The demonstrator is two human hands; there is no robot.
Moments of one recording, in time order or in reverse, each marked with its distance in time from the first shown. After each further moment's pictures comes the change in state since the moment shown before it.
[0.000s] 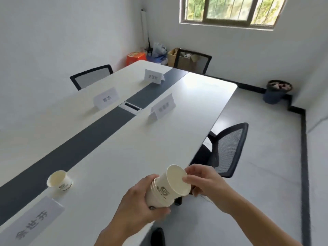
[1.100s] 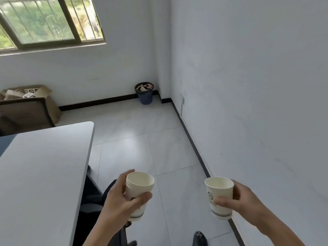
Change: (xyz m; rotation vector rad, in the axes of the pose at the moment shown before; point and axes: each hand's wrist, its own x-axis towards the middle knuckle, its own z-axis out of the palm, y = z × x) left_hand 0.415 0.282 0.332 -0.288 -0.523 0.198; right_hand -0.112 0.085 -0.495 0.210 0.931 0.117
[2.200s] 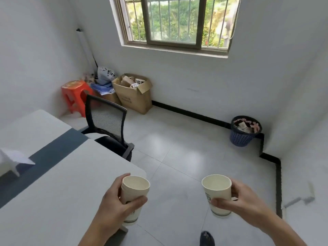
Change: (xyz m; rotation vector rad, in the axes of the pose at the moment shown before) left_hand 0.445 0.025 -0.197 -0.126 0.721 -0.250; right_hand 0.658 -0.326 0.156 -0.463 -0.657 -0.250
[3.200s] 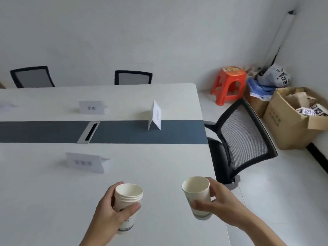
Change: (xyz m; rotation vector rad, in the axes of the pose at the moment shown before) left_hand 0.015 -0.068 -0.161 -0.205 1.014 -0.414; right_hand 0.318 -0.209 0.300 -0.376 -1.054 -0.395
